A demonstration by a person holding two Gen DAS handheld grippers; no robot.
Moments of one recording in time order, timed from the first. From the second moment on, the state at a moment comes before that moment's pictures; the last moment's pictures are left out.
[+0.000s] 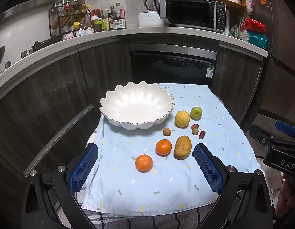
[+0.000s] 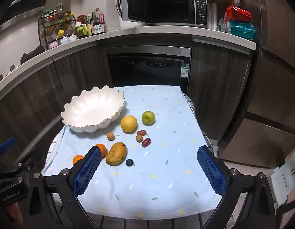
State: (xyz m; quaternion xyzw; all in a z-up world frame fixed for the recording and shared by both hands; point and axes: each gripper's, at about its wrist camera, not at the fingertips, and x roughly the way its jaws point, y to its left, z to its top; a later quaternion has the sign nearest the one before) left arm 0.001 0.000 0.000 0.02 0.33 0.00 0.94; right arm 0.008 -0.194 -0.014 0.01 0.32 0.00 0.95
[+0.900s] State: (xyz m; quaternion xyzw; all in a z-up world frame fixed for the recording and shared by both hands) left arm -0.001 0.000 0.003 0.02 0.32 0.00 0.95; right arm 0.006 -0.194 -0.013 0.01 0.32 0.00 0.95
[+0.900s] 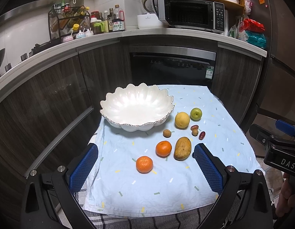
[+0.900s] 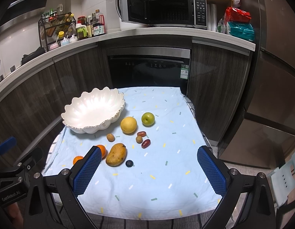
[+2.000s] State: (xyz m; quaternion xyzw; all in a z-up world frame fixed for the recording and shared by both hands) left arm 0.000 0.004 0.003 0.03 0.32 0.00 0.95; right arm 0.008 -0.194 -0.012 0.01 0.32 0.00 0.95
